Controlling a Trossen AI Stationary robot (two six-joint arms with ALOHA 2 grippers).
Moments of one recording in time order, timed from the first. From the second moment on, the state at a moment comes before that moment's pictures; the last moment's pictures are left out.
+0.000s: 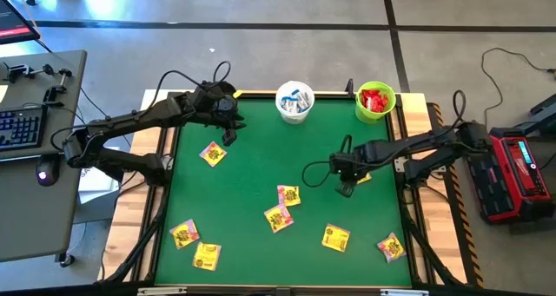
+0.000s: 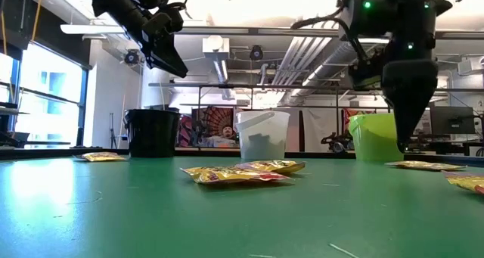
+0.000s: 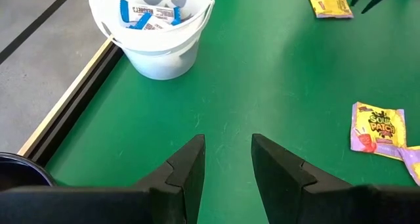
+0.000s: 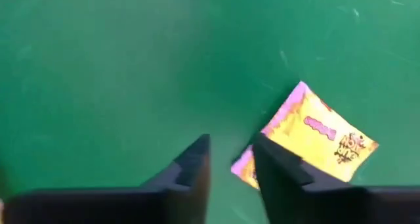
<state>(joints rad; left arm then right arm) 0.51 1.19 0.91 -0.45 0.14 0.11 0.04 1.38 0.80 -0.87 0.03 0.57</state>
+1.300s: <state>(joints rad) 0.50 1.19 0.91 -0.42 0.25 0.06 -0.13 1.45 0.92 -0.67 -0.01 0.52</state>
